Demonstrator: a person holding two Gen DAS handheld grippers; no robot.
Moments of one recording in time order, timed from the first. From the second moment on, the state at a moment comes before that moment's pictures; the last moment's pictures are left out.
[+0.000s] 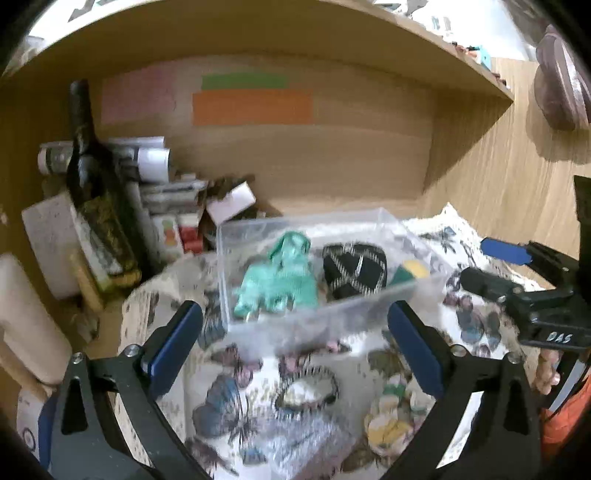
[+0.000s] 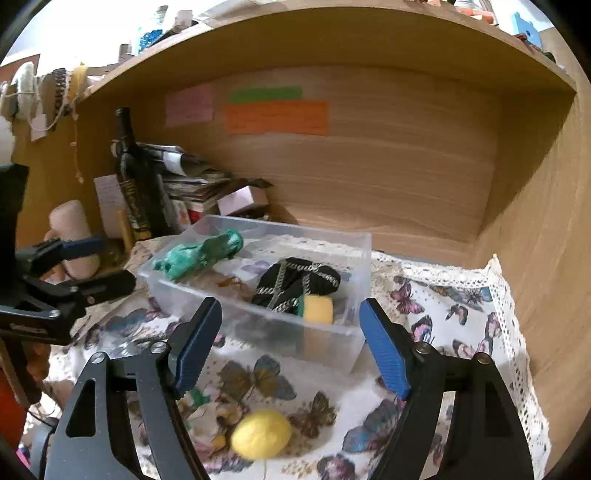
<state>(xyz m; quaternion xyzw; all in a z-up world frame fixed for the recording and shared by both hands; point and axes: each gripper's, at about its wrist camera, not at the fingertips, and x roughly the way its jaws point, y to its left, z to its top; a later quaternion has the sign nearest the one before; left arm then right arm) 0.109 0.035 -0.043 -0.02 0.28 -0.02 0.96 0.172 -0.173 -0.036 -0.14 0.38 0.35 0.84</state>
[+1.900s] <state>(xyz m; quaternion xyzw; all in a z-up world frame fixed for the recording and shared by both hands) 0.082 0.033 -0.016 -0.03 0.23 -0.04 0.97 0.166 -0.187 -0.015 -0.09 0.36 0.36 0.86</state>
